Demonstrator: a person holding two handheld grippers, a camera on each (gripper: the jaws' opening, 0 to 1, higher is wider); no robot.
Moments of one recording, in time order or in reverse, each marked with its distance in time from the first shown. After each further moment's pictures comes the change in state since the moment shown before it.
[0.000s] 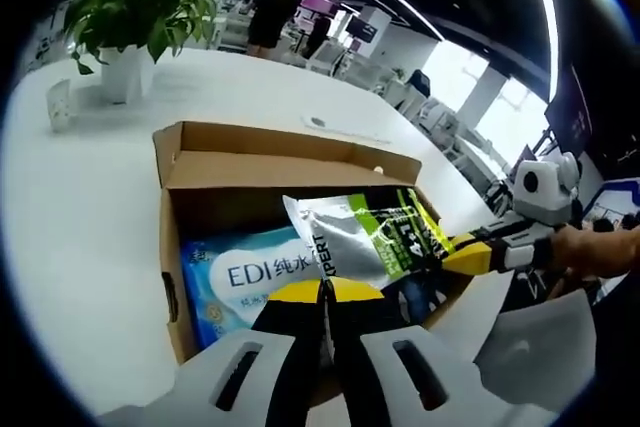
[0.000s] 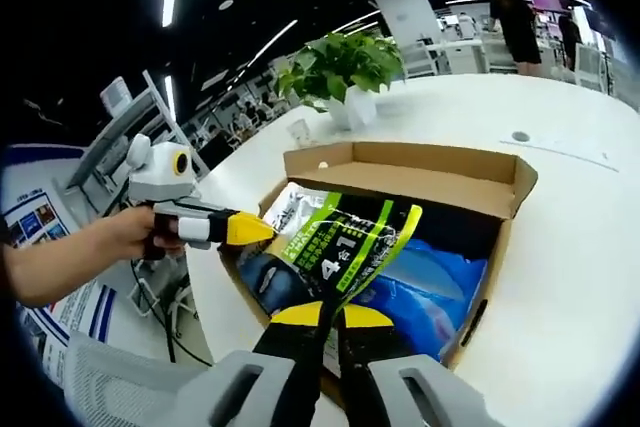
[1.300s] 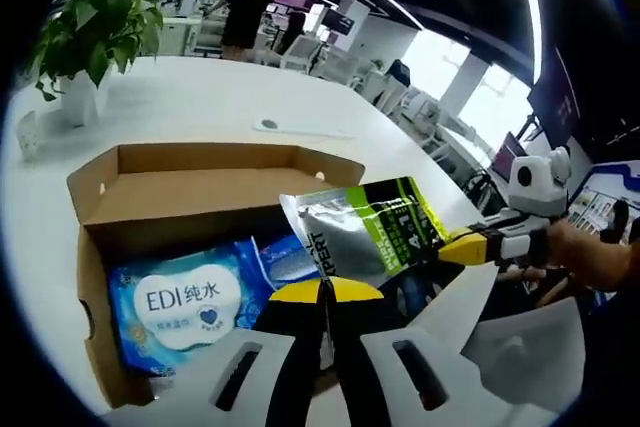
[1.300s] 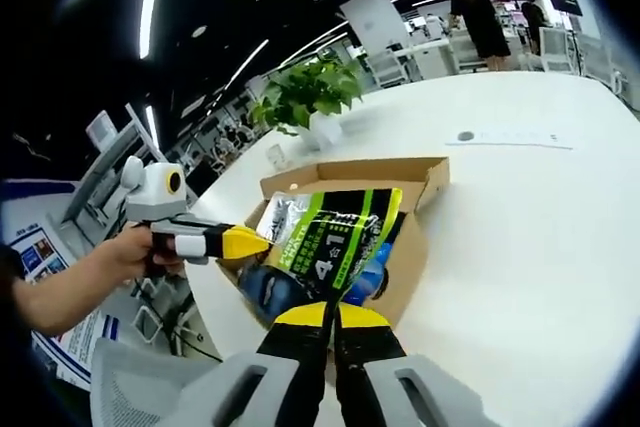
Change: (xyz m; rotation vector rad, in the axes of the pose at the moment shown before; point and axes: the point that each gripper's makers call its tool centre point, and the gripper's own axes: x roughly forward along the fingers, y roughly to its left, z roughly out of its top) left arm 0.035 -0.081 0.012 0.055 0.032 -0.066; right arm -0.080 -0.043 0.000 0.095 -0.060 -0.061
